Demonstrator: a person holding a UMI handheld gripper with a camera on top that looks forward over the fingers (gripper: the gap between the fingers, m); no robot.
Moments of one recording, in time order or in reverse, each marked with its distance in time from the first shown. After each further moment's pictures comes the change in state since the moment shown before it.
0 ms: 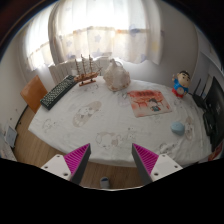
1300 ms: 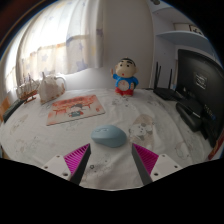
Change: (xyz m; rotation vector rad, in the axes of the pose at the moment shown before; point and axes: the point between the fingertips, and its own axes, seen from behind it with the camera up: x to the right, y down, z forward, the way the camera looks) arm 0.363 0.031 0.123 0.295 0.222 0.146
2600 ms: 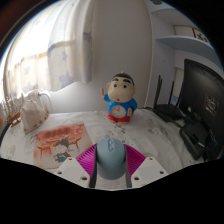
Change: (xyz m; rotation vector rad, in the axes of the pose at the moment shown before) arm 0.018 -0.138 0.098 0.044 0.092 0.043
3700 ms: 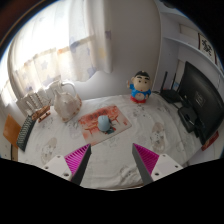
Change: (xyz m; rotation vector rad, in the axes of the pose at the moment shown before) arm -0.148 -0.010 -0.216 -0.282 -0.034 0.053
